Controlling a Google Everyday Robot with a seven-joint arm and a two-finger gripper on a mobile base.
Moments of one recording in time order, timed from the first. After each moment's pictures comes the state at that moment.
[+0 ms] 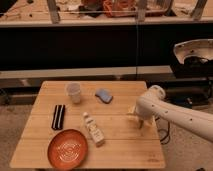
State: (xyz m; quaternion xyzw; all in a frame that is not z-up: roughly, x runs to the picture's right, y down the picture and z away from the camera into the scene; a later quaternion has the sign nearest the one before) arm 0.203 0.181 0.833 -0.22 -0.13 -0.52 0.82
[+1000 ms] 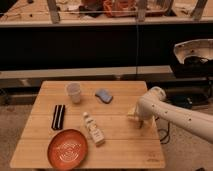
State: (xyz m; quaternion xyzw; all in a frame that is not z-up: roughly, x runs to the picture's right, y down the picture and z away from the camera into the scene) arm 0.206 0.190 0.849 -0.21 -0.15 -0.54 0.80
